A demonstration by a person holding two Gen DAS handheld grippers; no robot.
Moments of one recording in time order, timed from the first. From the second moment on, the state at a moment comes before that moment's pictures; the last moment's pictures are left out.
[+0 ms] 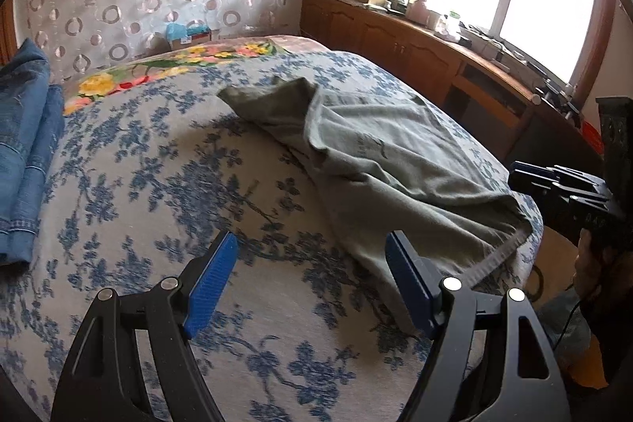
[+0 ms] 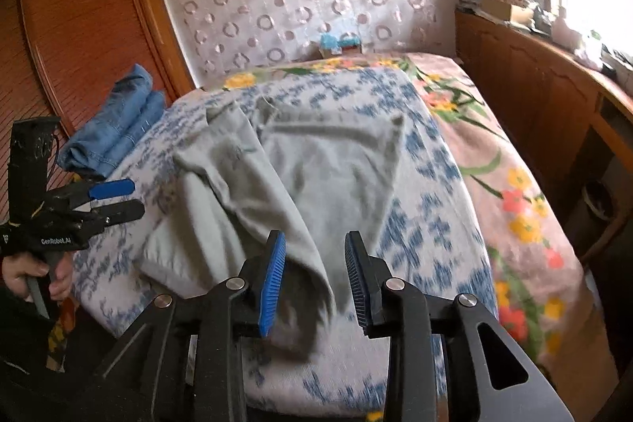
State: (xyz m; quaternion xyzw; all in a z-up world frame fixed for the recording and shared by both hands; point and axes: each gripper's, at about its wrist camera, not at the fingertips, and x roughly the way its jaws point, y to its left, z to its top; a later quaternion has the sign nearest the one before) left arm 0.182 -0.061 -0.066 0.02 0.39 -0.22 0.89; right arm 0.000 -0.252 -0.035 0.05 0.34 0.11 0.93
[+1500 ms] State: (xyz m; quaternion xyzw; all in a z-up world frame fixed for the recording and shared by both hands) left arm 0.205 -0.010 -0.067 -0.01 0.39 -0.19 0.90; right arm 0.125 -0.152 -0.031 -0.04 0.34 0.21 0.91
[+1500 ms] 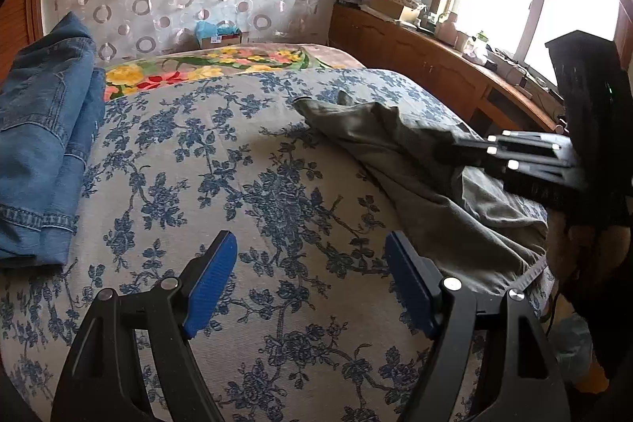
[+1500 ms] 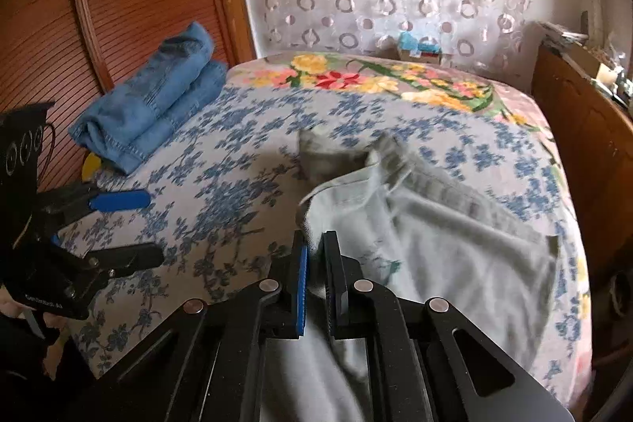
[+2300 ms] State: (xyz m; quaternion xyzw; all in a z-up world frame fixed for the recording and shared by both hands) left arm 0.235 -0.061 -0.071 0.02 0.41 -0.21 0.89; right arm 0.168 -0.269 -0.035 -0.01 0.34 0.08 0.94
